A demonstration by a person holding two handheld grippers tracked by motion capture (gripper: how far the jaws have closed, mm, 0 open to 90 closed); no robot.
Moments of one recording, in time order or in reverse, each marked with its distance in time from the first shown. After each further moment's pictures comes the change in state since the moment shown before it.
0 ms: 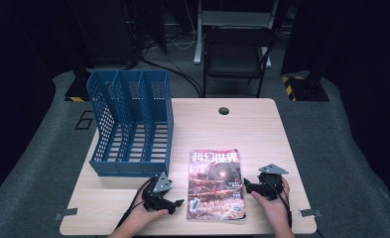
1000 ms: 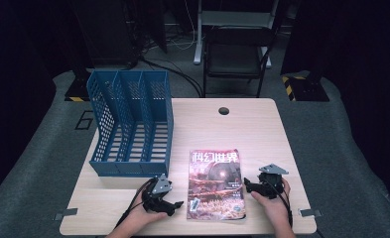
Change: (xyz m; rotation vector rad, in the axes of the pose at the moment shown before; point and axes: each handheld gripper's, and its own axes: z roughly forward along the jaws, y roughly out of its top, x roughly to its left) left arm -0.001 -0.002 -0.002 0.006 -0.018 0.023; right arm 0.000 0.000 -0.001 -0.003 -0.012 0.018
